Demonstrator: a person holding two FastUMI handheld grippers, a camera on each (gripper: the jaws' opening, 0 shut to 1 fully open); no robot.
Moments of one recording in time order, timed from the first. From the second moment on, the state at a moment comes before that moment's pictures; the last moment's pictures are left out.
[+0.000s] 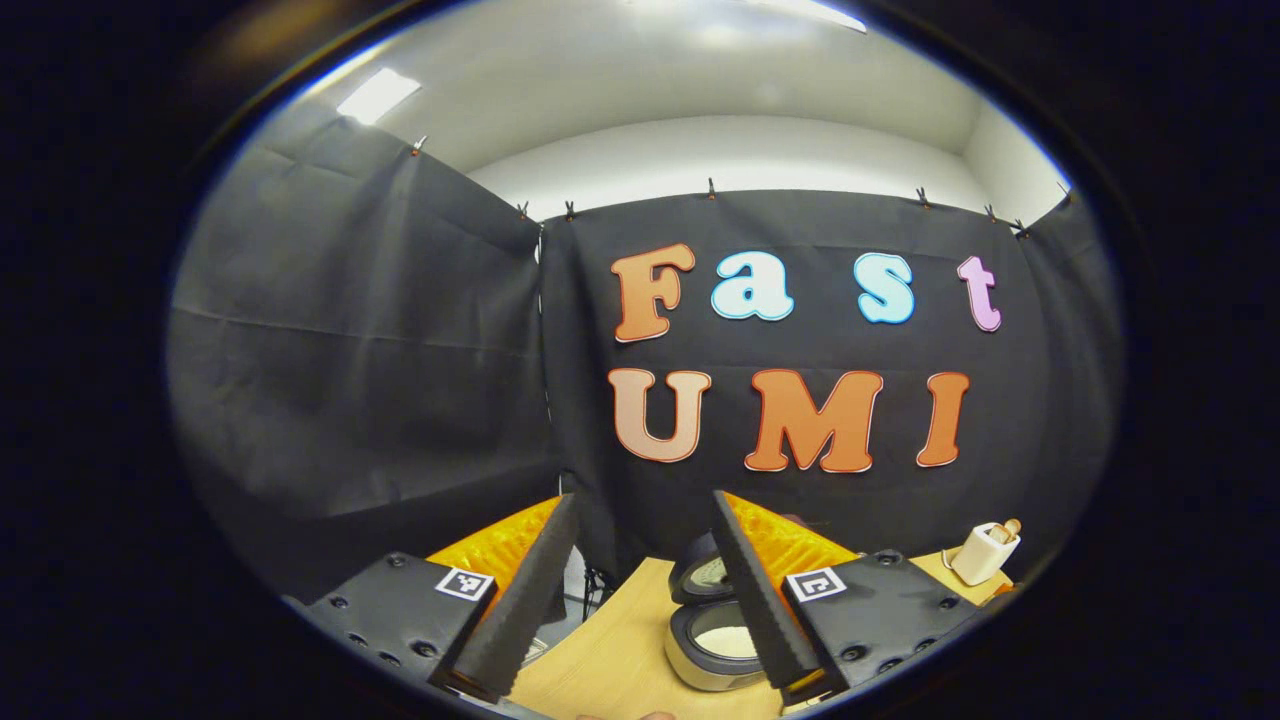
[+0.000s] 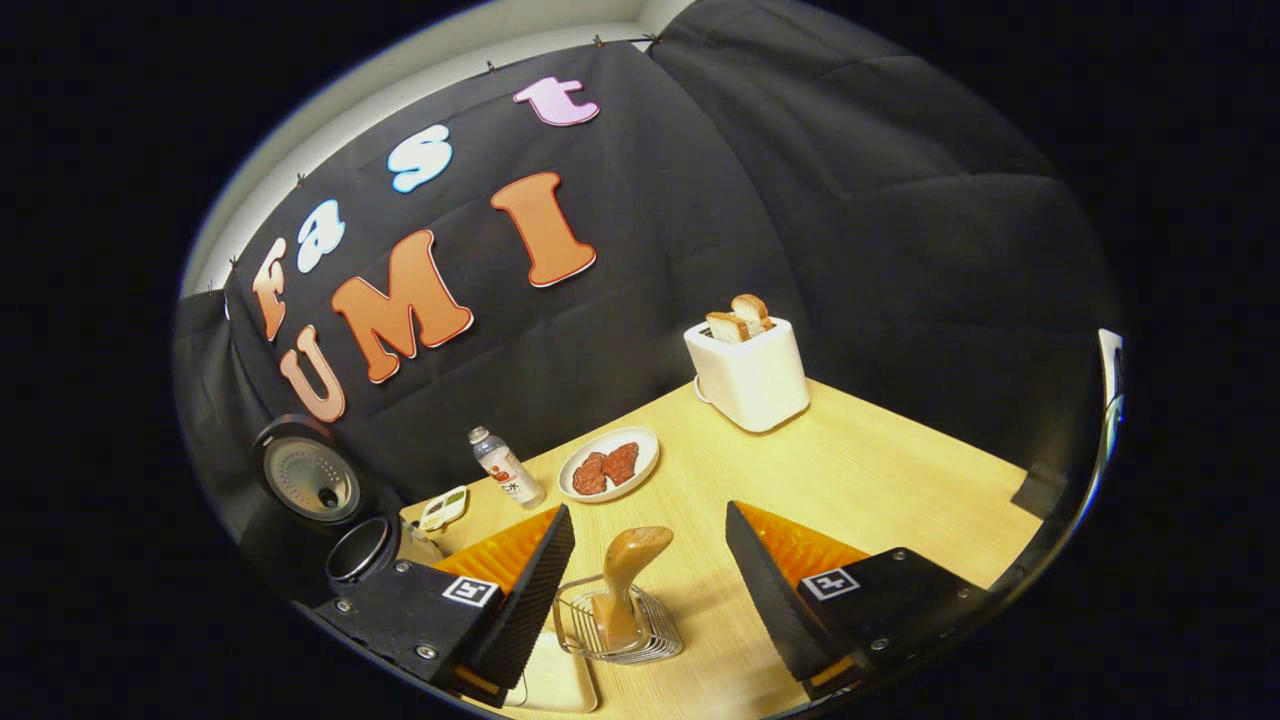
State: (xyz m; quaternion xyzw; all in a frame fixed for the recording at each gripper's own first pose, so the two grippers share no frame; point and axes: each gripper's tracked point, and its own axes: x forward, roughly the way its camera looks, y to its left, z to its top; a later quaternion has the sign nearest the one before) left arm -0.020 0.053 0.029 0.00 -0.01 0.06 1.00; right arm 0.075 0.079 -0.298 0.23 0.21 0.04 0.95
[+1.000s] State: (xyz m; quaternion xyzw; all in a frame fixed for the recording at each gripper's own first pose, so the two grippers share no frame) left arm -0.003 0.088 0.009 0.01 0.00 0.10 0.99; right arm 0.093 0.134 -0.303 0.34 0.25 0.07 0.90
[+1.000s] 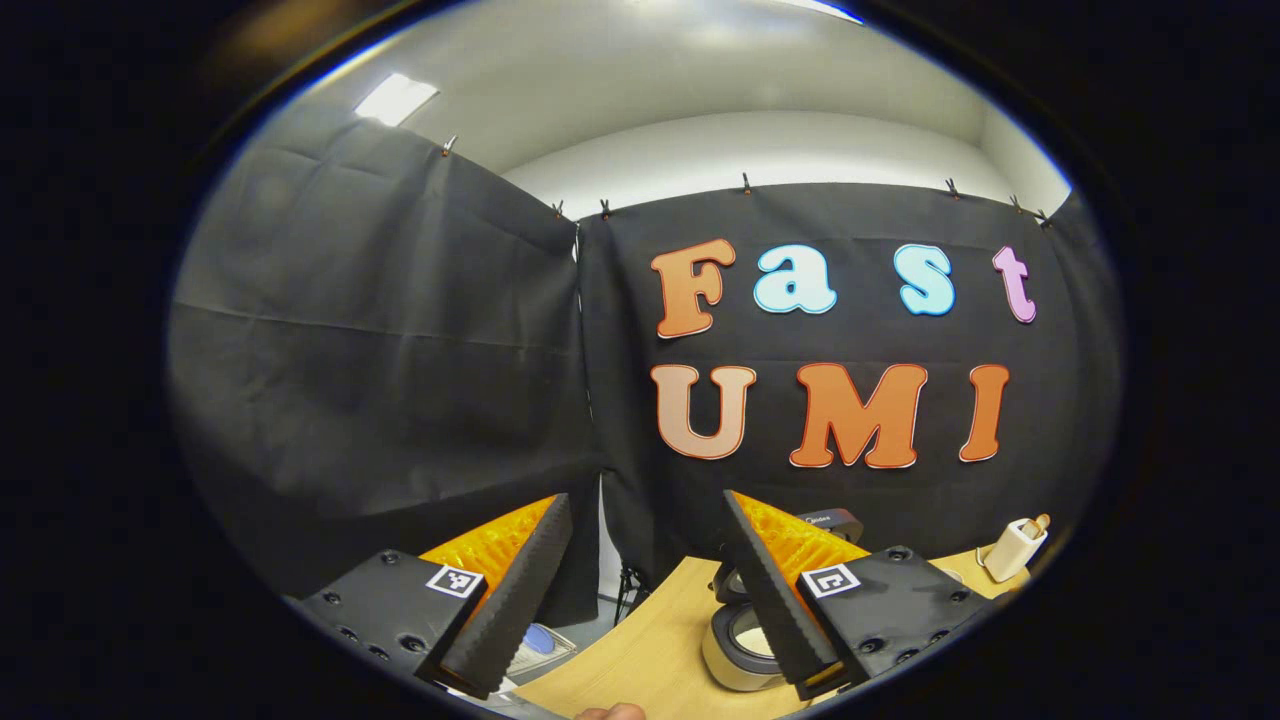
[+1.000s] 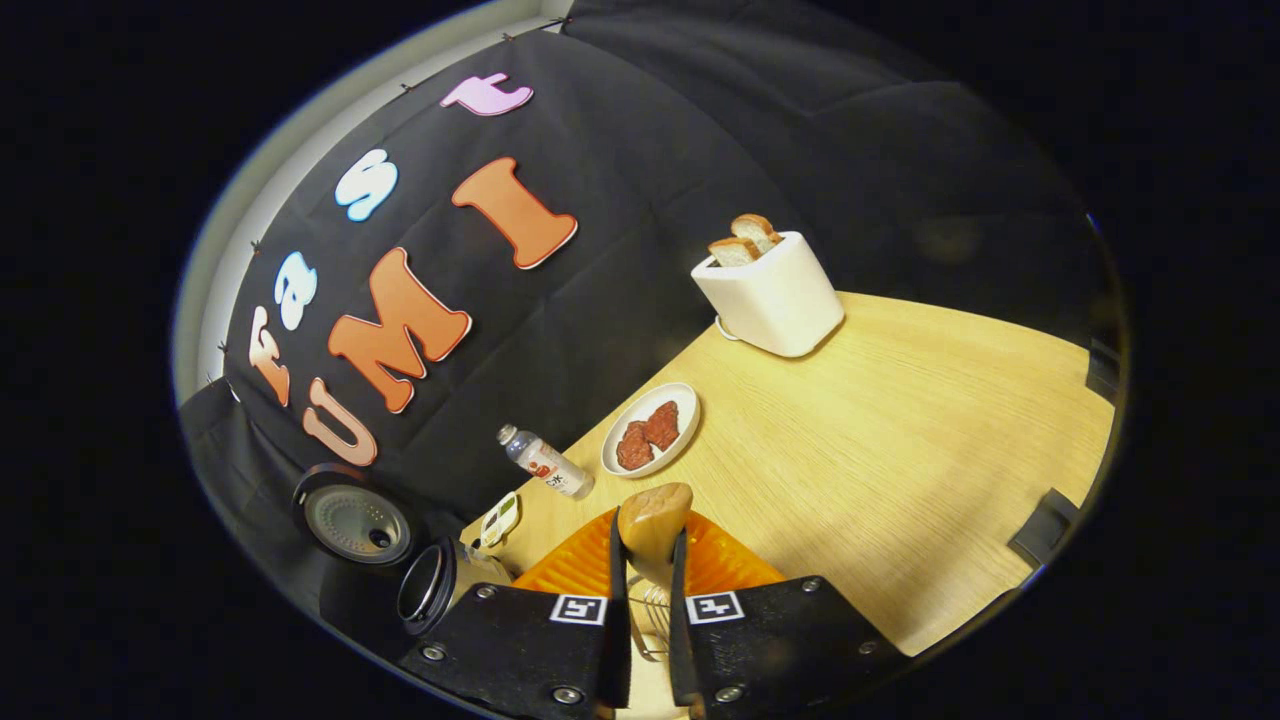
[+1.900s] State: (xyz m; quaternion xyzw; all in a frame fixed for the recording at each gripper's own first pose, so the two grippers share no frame) left arm 0.030 0.129 0.009 0.01 0.01 0.05 1.00; right arm 0.027 0.244 -0.210 0.22 0.19 0.16 0.94
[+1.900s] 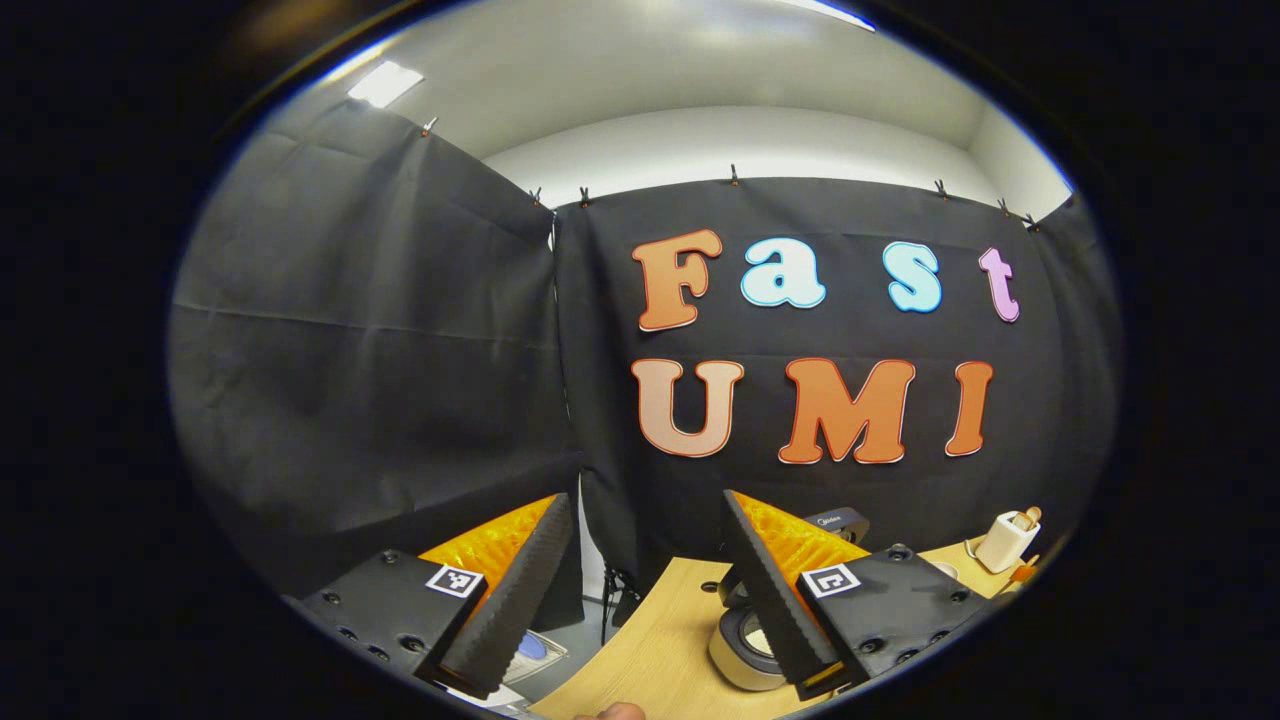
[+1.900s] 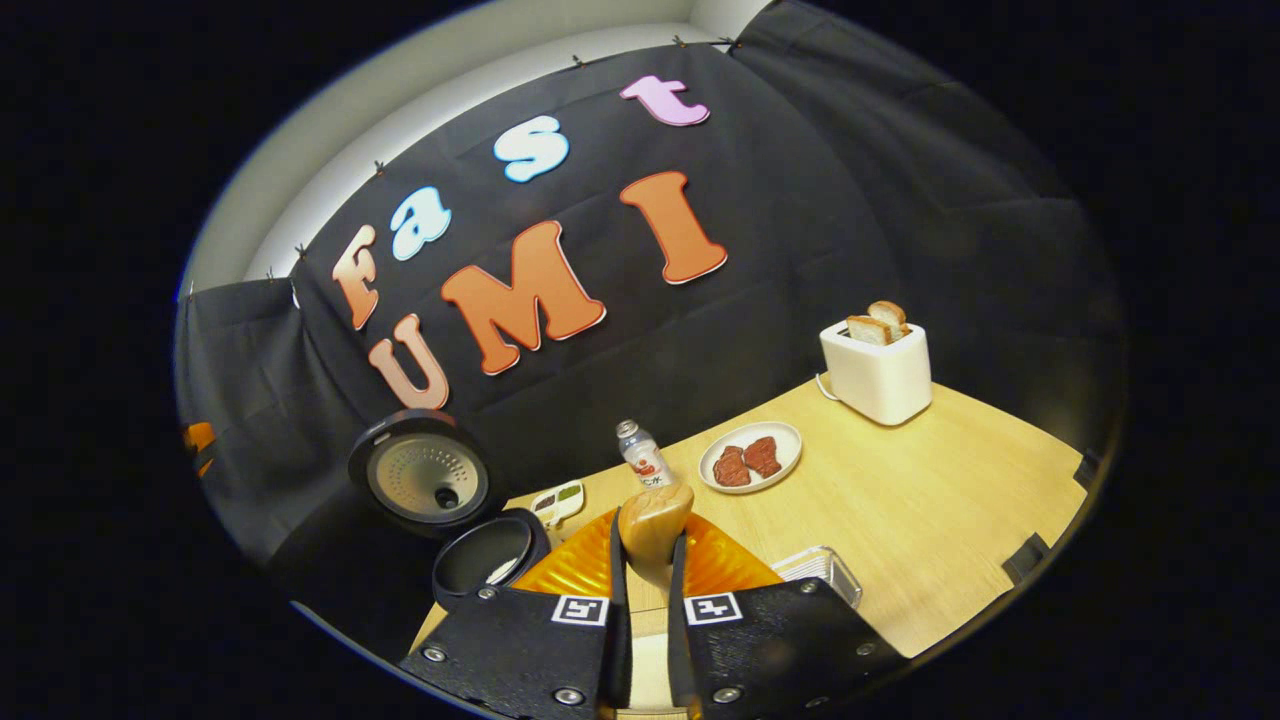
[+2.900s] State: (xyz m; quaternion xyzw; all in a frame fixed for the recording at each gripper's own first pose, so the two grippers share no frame) left arm 0.027 0.156 -0.007 0.04 0.03 0.07 1.00; right arm -0.025 0.312 -0.306 0.14 0.26 0.19 0.94
